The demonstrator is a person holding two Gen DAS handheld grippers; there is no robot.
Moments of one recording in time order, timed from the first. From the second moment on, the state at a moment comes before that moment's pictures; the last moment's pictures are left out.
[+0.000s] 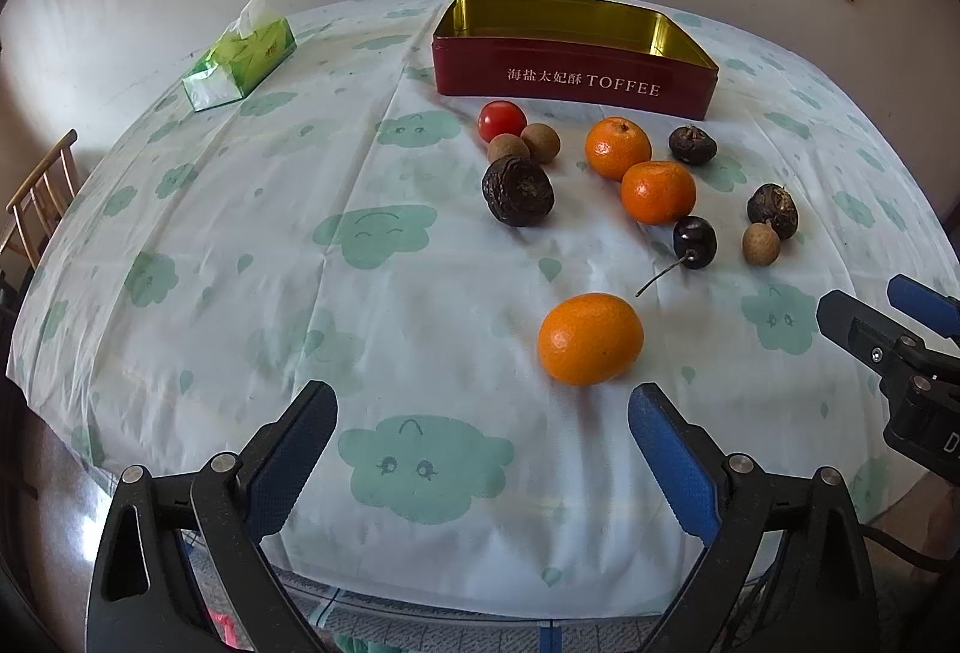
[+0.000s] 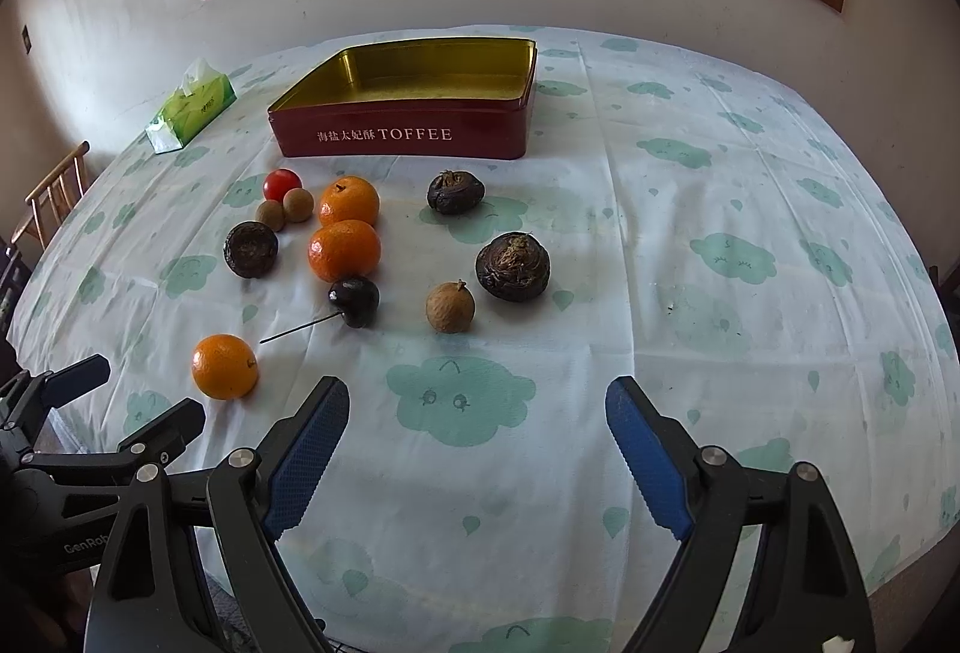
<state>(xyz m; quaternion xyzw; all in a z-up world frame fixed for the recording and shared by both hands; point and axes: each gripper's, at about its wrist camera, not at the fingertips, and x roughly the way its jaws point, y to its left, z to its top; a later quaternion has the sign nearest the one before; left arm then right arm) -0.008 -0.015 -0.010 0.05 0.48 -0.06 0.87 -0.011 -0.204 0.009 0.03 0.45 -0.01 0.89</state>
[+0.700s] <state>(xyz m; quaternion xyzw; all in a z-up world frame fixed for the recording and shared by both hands) -0.004 -0.015 -0.014 0.04 0.49 -0.08 0.87 -0.011 -0.205 0.006 0.04 0.46 -0.01 0.89</state>
